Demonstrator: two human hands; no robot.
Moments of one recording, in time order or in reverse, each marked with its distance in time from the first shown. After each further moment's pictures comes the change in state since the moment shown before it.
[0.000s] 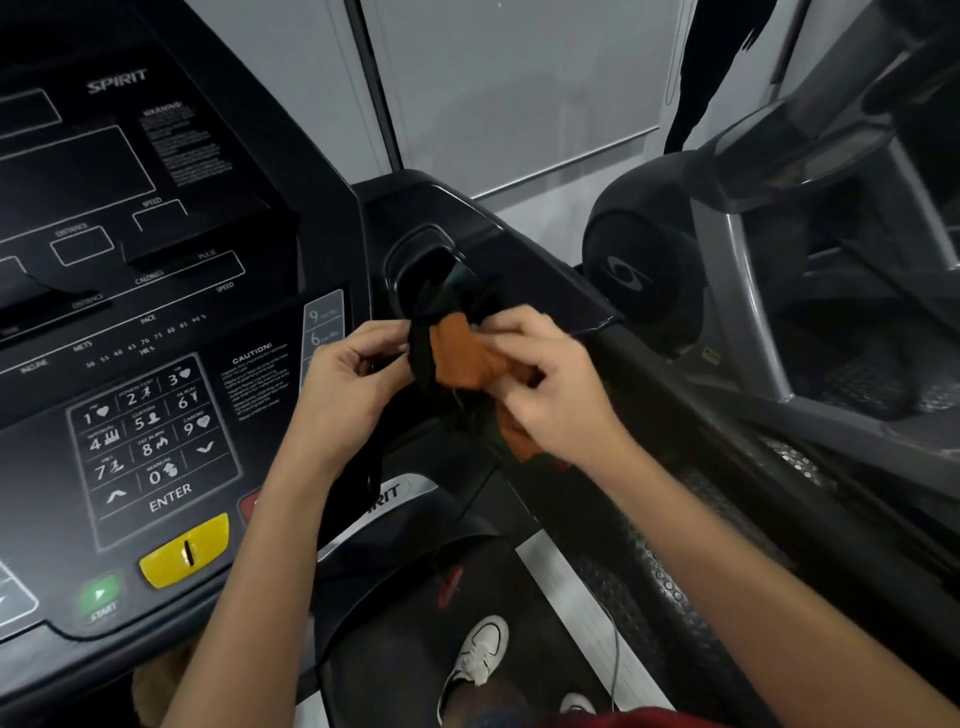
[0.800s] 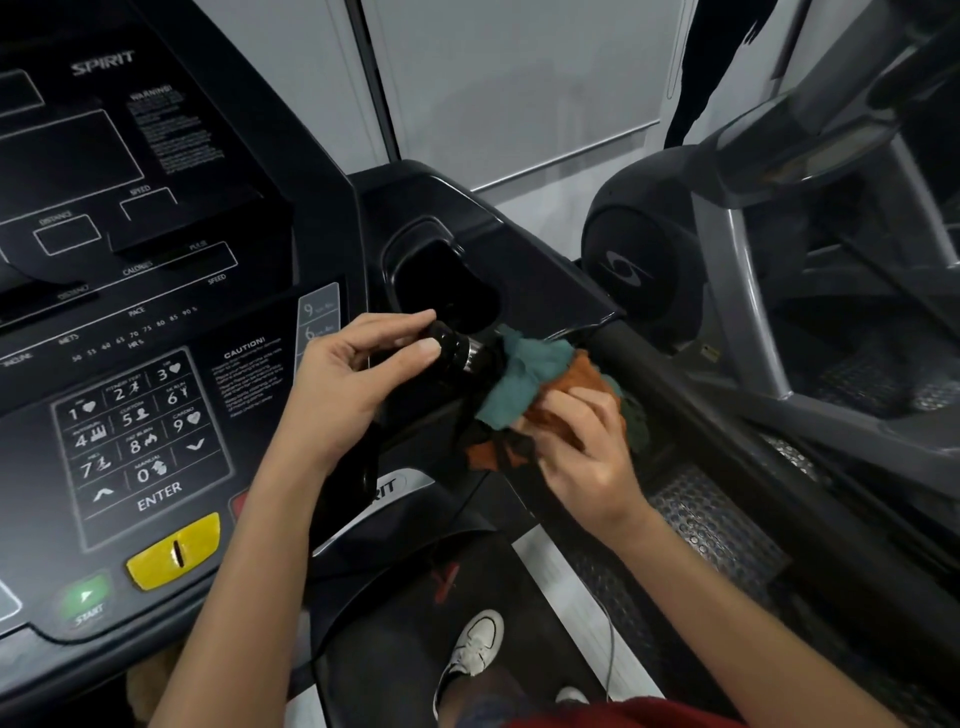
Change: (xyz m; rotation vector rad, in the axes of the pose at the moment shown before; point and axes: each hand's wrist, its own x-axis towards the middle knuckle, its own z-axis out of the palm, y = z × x) left_hand 0.000 0.000 -0.002 0.027 0.003 -0.003; right_hand -0.058 0.055 0.007 -0.507 0.369 -0.495
